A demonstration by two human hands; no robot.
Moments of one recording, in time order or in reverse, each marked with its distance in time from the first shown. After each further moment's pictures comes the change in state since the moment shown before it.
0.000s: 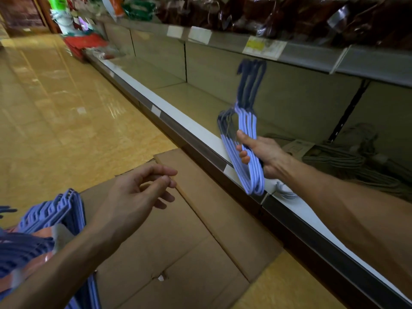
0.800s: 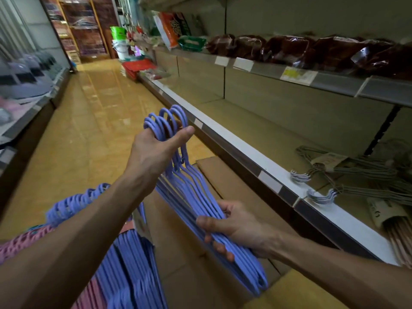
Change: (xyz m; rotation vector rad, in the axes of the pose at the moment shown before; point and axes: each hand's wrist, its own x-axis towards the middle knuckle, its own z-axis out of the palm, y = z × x) left_hand -0.011 0.061 -0.068 -0.033 0.389 0.164; right_hand -0.184 0.087 0.111 -0.266 -0.675 0.149
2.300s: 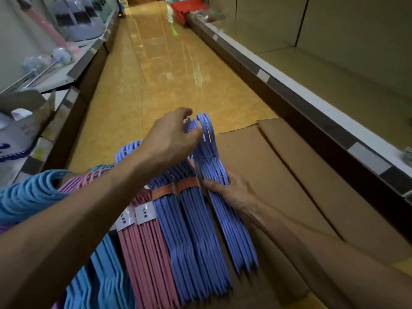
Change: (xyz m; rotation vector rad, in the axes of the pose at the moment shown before) left_hand -0.005 -0.092 -0.113 0.791 -0.148 -0.172; right_hand 0.184 0.107 0.069 -0.134 0.231 -0.057
